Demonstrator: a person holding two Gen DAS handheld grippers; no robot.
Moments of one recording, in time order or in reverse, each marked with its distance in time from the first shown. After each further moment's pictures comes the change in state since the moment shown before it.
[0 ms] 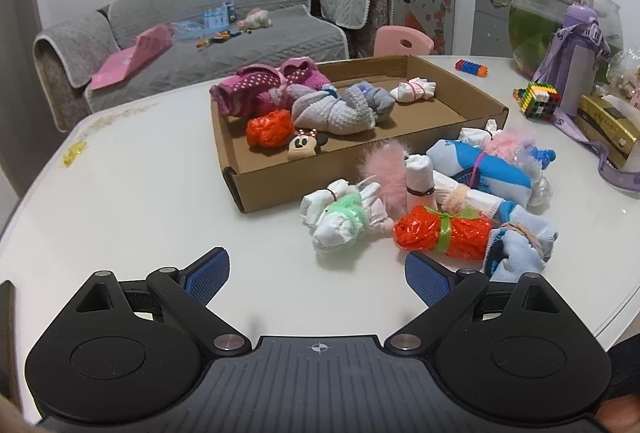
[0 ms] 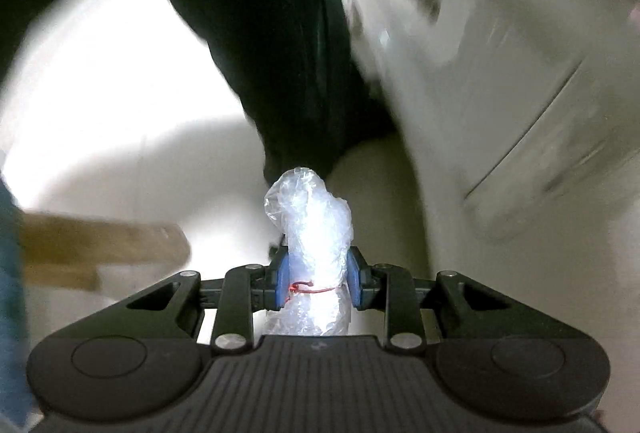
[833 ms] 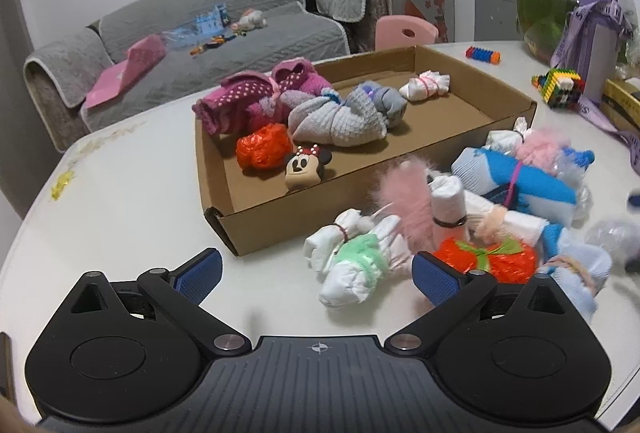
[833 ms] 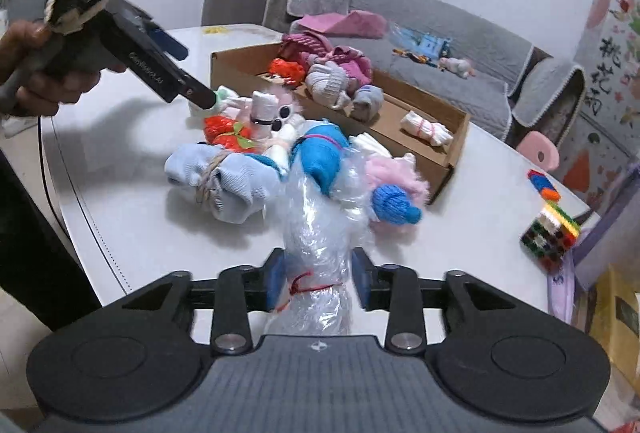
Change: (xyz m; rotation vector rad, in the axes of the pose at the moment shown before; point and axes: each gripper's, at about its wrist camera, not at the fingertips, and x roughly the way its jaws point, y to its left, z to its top) left arm 0.050 -0.003 0.026 0.072 0.016 0.026; right arm -0.317 -0.083 -0.003 0.415 -0.318 -0.657
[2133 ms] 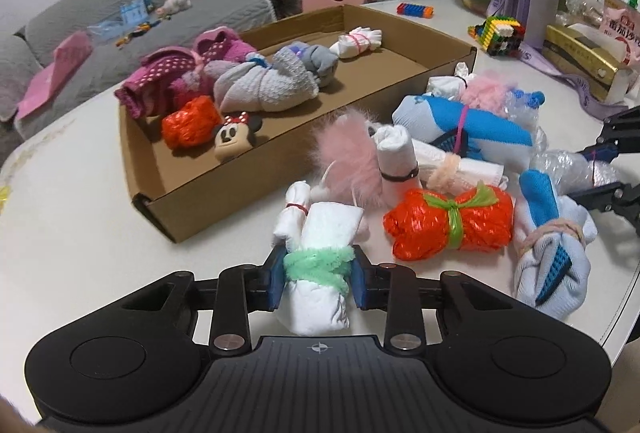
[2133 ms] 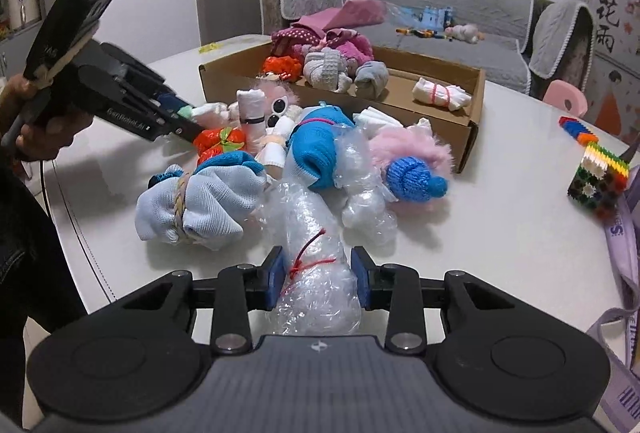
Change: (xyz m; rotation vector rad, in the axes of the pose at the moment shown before) left arm 0.014 -0.009 -0.010 0.130 0.083 -0.171; right arm 0.000 -0.063 0.007 0.231 0.004 0.142
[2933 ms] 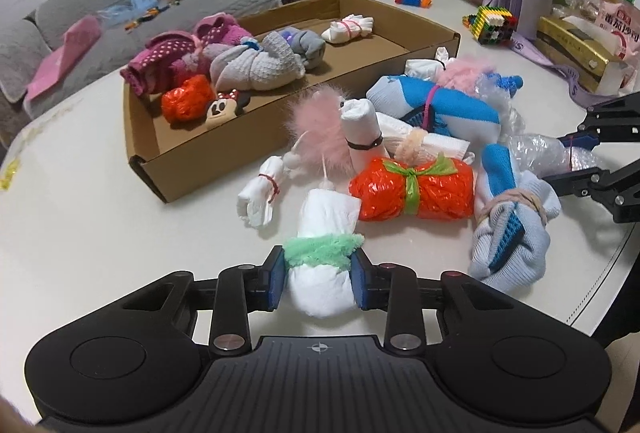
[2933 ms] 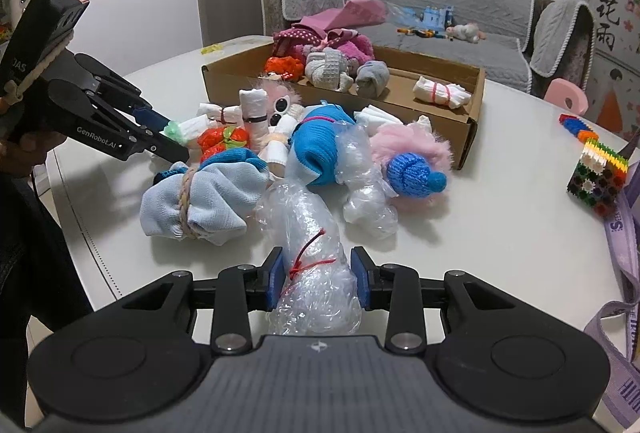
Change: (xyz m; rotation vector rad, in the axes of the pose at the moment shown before) left arm -0.020 -0.024 -0.013 -0.030 0.037 0.020; right arm -0.004 0.002 -0.002 -0.005 -0.001 0.009
